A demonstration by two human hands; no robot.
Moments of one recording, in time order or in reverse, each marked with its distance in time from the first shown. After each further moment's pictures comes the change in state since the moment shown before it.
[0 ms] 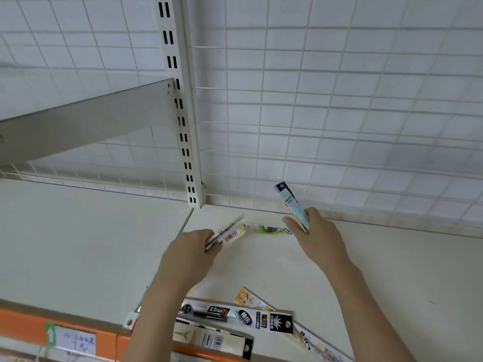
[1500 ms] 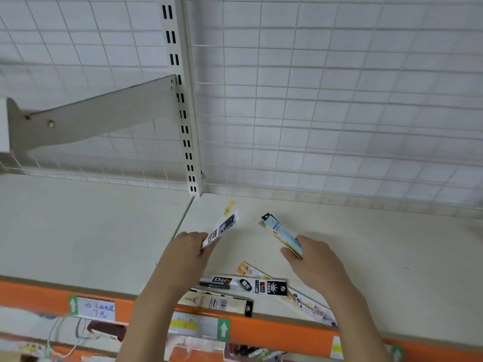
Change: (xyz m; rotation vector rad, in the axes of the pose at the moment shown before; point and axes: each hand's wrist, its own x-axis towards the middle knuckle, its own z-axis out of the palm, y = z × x) left_hand -0.048 -0.010 -0.002 -0.074 0.064 0.094; right_hand -0.083 0.005 -0.002 -0.151 -0.215 -0.001
